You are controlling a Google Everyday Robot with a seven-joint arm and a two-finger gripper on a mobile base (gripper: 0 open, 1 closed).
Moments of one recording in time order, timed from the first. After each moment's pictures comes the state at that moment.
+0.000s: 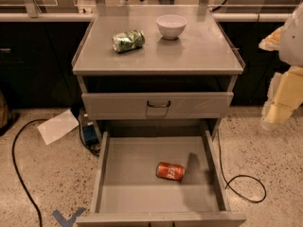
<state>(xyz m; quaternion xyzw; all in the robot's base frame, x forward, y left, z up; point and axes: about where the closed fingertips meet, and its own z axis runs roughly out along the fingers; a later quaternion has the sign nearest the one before) 0.438 -0.217 0.976 -0.60 0.78 -0.03 0.16</state>
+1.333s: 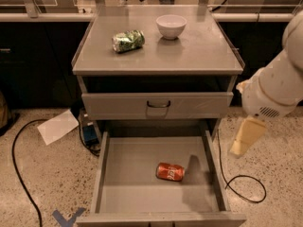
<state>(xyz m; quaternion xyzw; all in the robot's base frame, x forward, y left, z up) 0.461 -0.213 0.851 -0.58 0.80 -0.03 0.16</state>
